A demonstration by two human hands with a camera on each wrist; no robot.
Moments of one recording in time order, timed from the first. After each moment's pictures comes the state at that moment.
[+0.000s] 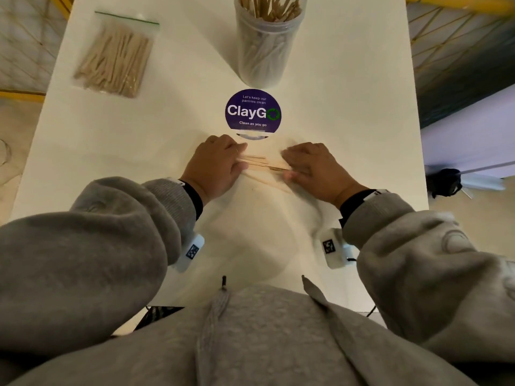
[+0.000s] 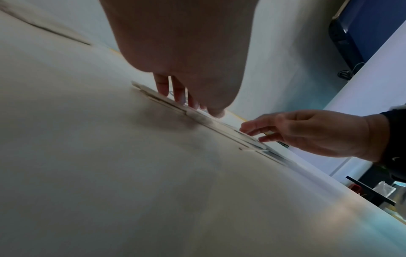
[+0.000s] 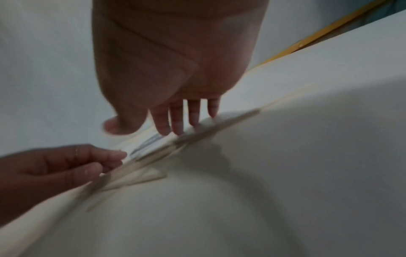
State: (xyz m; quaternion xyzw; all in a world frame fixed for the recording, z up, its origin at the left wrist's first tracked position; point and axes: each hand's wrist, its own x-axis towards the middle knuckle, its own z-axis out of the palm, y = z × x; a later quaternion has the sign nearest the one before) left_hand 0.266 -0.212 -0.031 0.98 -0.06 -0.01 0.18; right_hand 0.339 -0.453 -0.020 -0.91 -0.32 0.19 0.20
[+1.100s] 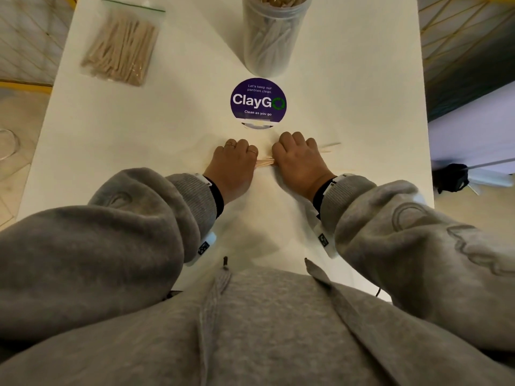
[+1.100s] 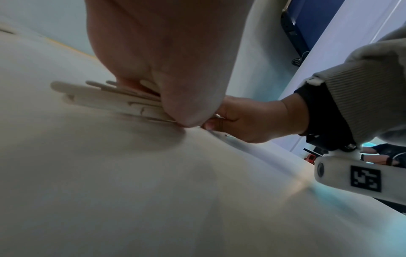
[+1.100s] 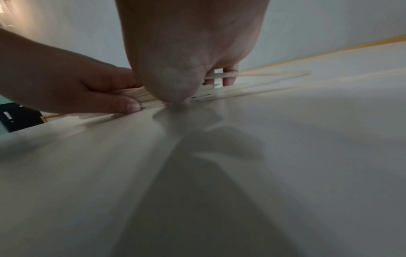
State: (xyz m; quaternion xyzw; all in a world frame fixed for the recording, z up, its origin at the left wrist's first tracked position) left_hand 0.252 -0.249 -0.030 0.99 -0.06 -0.09 0.01; right_hand 0.315 -0.406 -0.027 -0.91 -0.40 0.04 -0.03
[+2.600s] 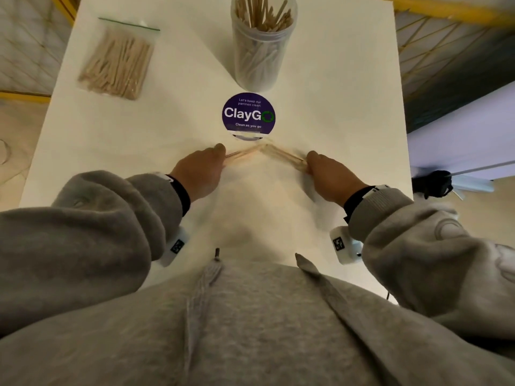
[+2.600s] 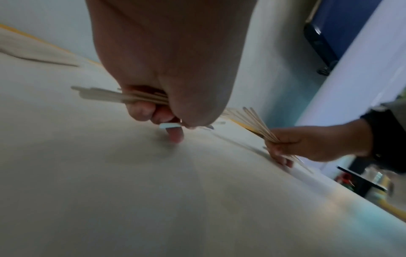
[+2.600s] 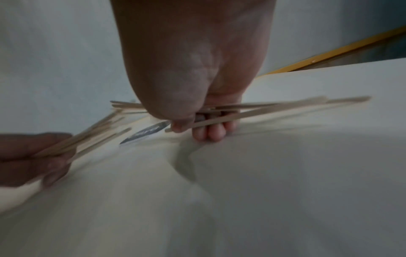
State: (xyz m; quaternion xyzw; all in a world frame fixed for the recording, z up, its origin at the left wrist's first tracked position) left_hand 0.253 -0.207 -0.011 0.98 0.00 -0.13 0.15; right_hand 0.336 -0.479 0.000 -0.93 -0.27 0.22 0.07
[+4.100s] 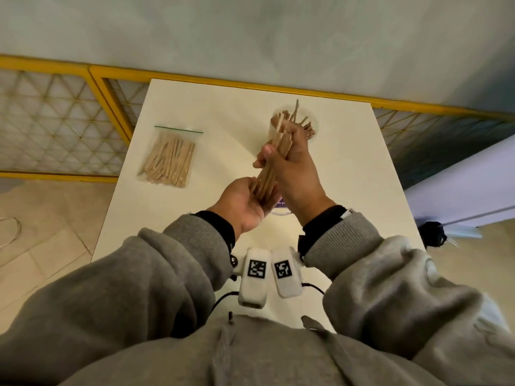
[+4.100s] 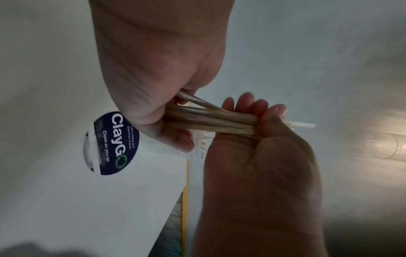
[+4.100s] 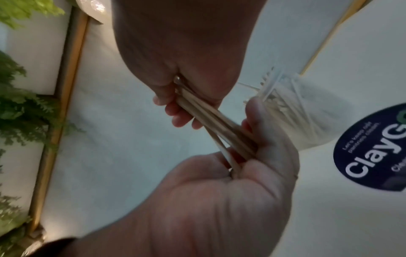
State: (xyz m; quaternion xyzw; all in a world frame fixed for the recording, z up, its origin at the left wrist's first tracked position) left_hand 0.305 -0.171 0.103 0.28 0.36 -0.17 0.87; right_hand 0.325 -0.259 0.154 -0.67 -0.11 0.09 0.72
